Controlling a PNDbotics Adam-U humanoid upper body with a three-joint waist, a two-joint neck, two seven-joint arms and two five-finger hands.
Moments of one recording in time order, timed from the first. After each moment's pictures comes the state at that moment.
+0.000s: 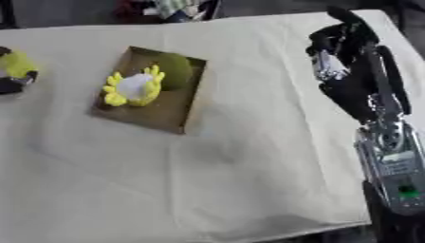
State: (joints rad) left arm -0.89 0.60 0.06 -0.53 -0.99 -0.07 0.11; right arm -0.38 -0.24 0.05 -1.79 0.12 -0.11 0.01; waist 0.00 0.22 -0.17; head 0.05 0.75
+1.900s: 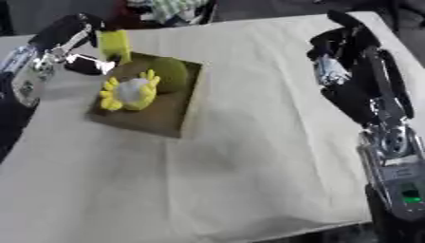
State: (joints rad) left arm -0.99 0.40 -0.13 -0.79 -1.00 -0.35 -0.04; right arm -0.39 -0.24 0.06 -1.79 0.11 -0.11 0.02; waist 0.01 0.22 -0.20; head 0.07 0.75
